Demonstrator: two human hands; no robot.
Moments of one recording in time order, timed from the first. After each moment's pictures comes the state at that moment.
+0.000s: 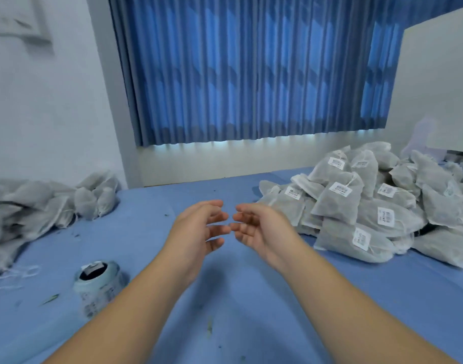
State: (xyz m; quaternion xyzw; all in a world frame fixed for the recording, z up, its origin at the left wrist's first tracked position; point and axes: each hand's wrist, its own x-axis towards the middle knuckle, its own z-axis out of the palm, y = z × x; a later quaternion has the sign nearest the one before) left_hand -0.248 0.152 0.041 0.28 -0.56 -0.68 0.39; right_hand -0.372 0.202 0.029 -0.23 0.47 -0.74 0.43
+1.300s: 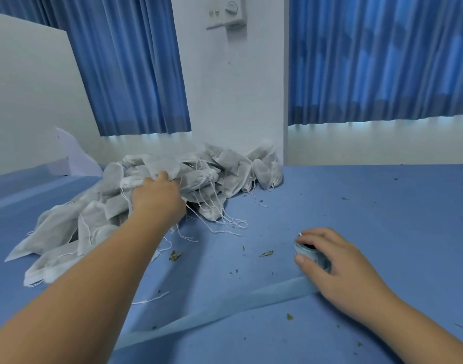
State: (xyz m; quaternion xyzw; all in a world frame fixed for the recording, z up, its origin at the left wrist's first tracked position) left_hand 0.102 -0.050 0.048 0.71 -0.68 0.19 0.06; right_hand -0.175 0.092 -0.050 -0.69 0.61 -0.39 0.07
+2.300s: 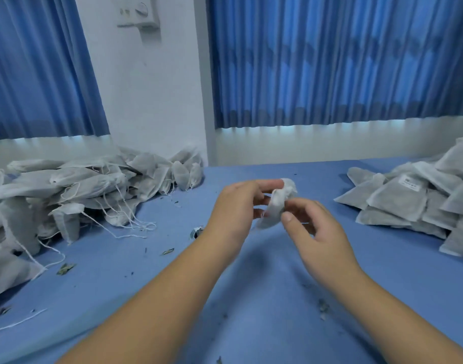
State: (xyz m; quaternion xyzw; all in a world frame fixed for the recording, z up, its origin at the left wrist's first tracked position) left_hand -0.146 0.109 0.045 0.27 -0.64 -0.57 0.43; right_hand -0.271 0.172 -0.015 -0.55 0.57 -0.61 0.06
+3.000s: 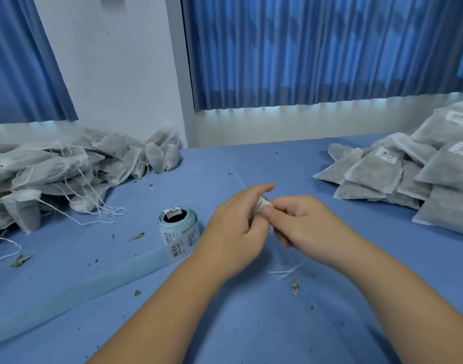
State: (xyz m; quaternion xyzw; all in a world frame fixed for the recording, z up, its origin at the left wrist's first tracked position) left_hand -0.169 0.115 -0.026 0.21 -0.85 -0.23 0.43; right_hand -0.294 0.191 -0.002 -0.58 0.64 -0.45 0.24
